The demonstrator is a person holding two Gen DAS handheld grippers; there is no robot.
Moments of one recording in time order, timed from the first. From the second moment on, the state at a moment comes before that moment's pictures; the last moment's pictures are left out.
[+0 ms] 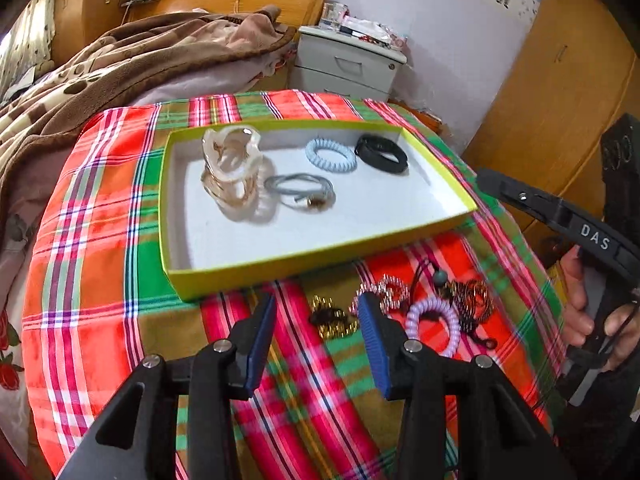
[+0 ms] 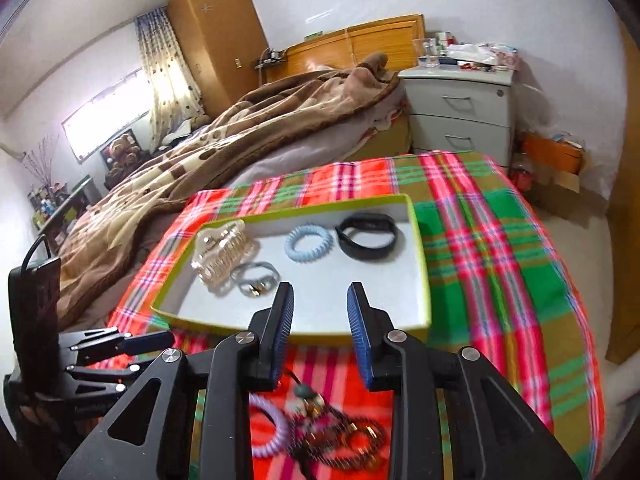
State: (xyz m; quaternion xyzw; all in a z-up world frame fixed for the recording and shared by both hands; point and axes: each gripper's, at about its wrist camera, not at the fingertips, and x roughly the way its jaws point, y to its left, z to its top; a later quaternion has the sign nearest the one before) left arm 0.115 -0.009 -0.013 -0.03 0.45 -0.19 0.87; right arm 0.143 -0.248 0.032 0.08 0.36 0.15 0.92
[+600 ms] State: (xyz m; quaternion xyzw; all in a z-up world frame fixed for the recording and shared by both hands) left arm 0.115 -0.027 -0.033 -0.01 0.46 -0.15 0.87; right arm 0.095 -0.302 0.011 0.10 0.36 0.08 0.93
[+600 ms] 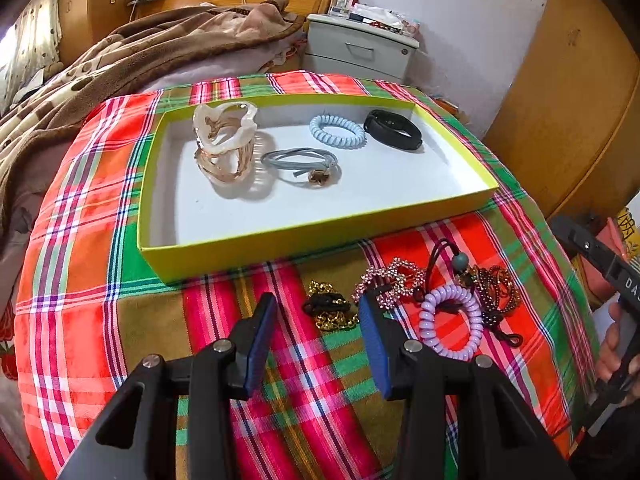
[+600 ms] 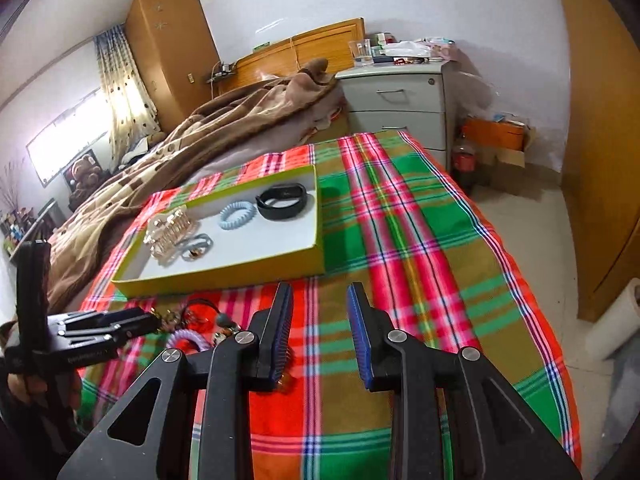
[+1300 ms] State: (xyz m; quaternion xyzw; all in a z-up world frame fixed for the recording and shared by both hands) left arm 0.111 -0.041 -0.034 0.02 0.45 -0.15 0.88; right arm 0.090 -0.300 0.000 0.10 0.37 0.09 0.92
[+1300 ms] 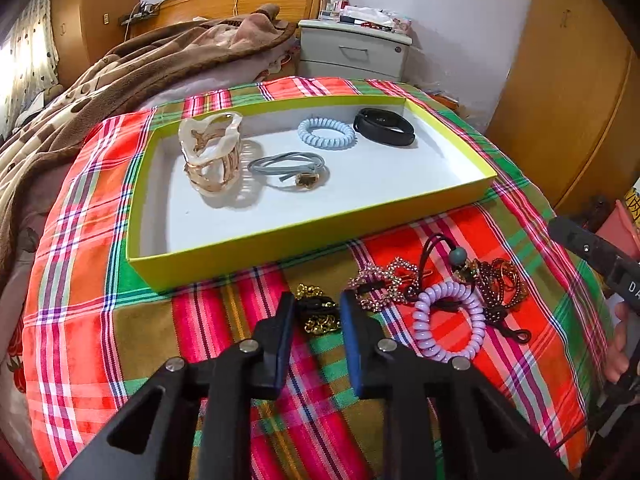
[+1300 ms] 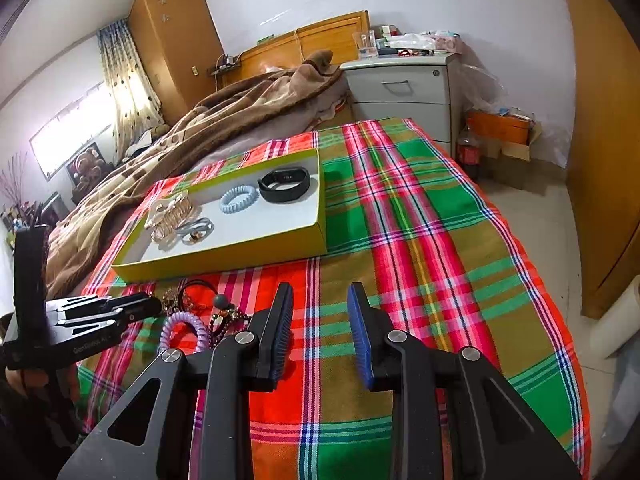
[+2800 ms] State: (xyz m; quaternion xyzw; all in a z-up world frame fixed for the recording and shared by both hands) left arm 0.098 -0.016 -0.028 -0.03 0.44 -0.17 0.88; right arm 0.099 -0.239 -0.024 -0.06 0.43 0.15 0.89
